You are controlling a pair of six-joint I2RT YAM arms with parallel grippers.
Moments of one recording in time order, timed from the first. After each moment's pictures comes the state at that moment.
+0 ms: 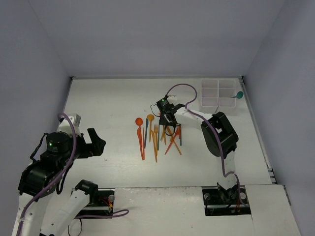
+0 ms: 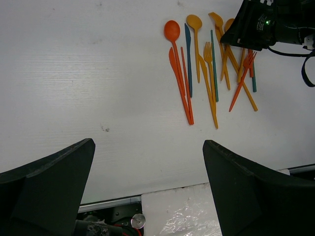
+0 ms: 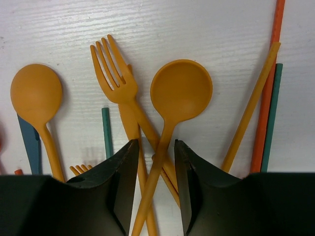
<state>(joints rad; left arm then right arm) -0.32 0.57 1.12 -1.12 -0.04 -0.39 0.64 2.04 1.39 -0.40 0.31 0.66</state>
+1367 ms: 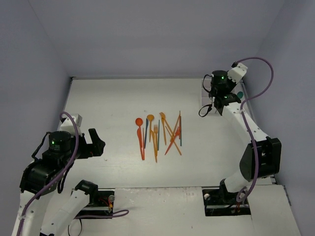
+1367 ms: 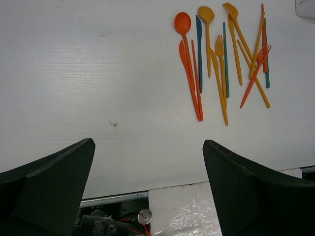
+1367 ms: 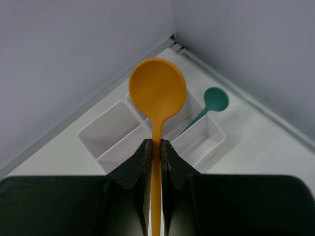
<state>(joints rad) -0.32 0.59 1.11 -1.14 -0.06 -0.37 0.21 1.54 1.27 -0.12 0.80 0.48</state>
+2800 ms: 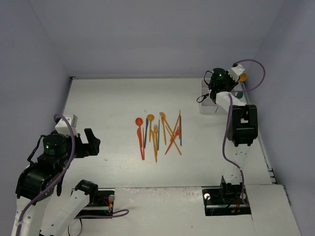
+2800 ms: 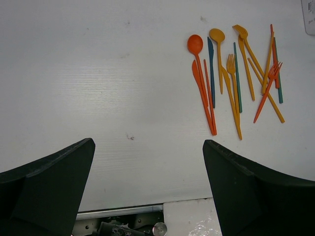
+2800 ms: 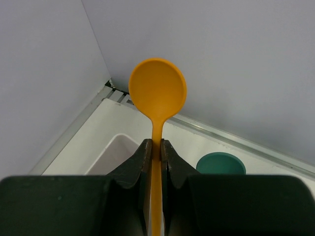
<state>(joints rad) -0.32 0.57 1.14 -1.12 -0.14 -0.31 0.05 2.11 1.51 0.36 1.09 0.31</state>
